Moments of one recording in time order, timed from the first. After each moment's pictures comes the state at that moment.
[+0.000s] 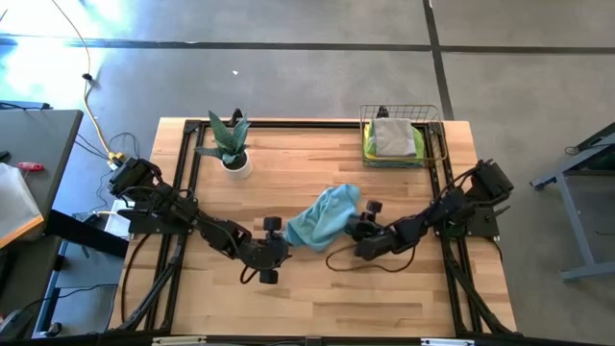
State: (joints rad) left arm -0.37 1.65 0.83 -0.04 -0.44 -0.21; right arm 0.42 1.71 0.62 0.04 0.75 0.31
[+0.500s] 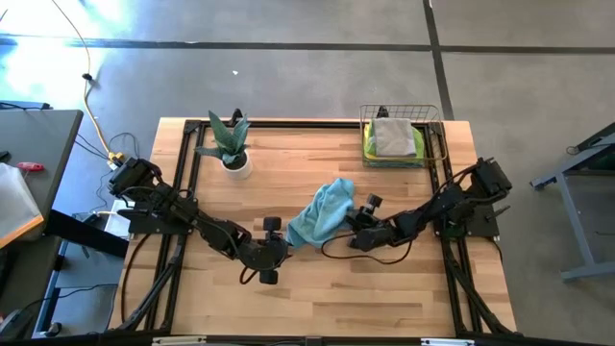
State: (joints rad) left arm -0.37 1.65 0.83 -0.04 -0.46 -0.20; right arm 0.35 1.71 0.57 0.20 0.78 0.34
